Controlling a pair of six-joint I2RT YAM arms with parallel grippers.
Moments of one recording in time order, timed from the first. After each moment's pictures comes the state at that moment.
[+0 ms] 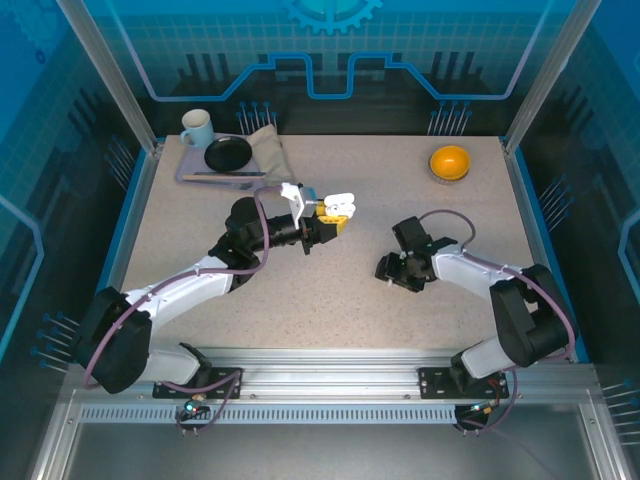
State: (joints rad) left arm -0.56 1.35 0.78 0.65 0.65 -0.14; right arm 0.42 1.48 0.75 -0.51 -0.12 0.75
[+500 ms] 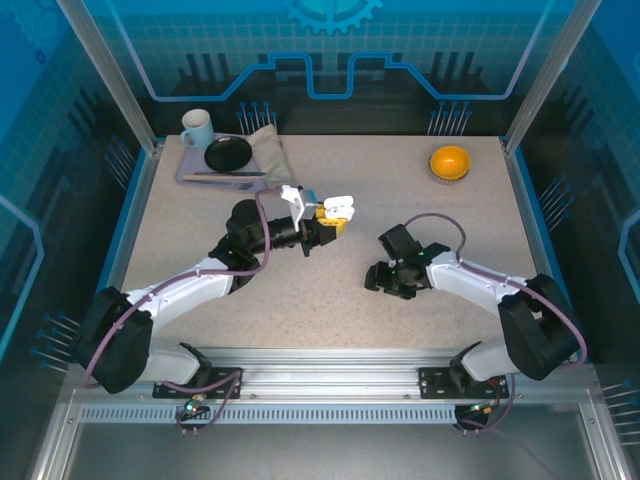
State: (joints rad) left arm -0.56 1.35 0.76 0.65 0.64 -0.14; right arm 0.54 1.41 0.76 -0.59 -0.11 0.78
